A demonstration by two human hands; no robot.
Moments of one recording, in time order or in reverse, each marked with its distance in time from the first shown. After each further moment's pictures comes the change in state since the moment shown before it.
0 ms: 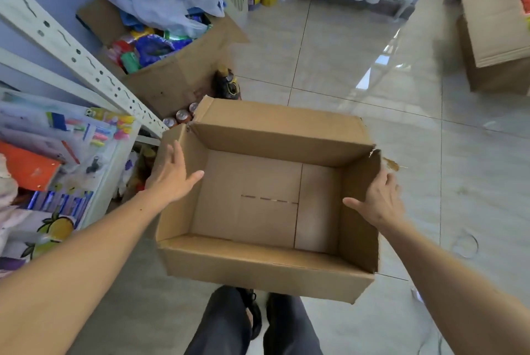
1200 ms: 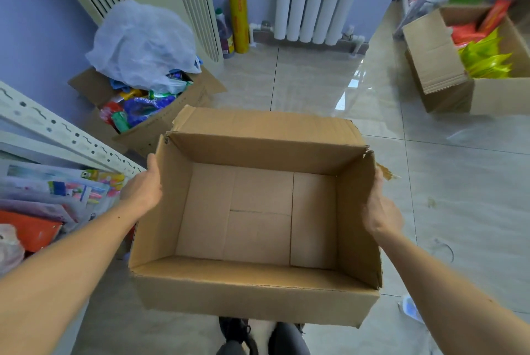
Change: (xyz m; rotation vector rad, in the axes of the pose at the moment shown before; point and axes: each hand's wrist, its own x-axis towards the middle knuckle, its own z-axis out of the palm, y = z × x) left_hand -0.019 0.043 -0.119 0.096 0.205 0.017; right_hand -0.015 0.026 -0.110 0.070 0.134 0.099
